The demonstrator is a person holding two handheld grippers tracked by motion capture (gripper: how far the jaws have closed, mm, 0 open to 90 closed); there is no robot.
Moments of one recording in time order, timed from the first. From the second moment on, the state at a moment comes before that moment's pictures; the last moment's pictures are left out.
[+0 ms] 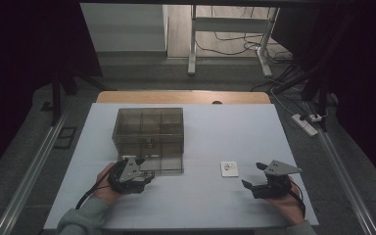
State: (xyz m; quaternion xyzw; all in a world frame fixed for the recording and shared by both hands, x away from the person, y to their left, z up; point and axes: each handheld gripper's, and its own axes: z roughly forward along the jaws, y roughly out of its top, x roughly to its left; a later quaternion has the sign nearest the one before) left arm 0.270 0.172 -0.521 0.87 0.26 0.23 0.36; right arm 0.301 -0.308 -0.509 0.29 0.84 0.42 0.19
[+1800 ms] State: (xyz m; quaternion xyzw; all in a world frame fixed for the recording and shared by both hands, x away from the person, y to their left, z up) left arm 0.242 0.209 -0.522 0.82 0.37 0.19 0.38; right arm 0.299 -0.305 -0.507 0.28 0.84 0.42 0.19
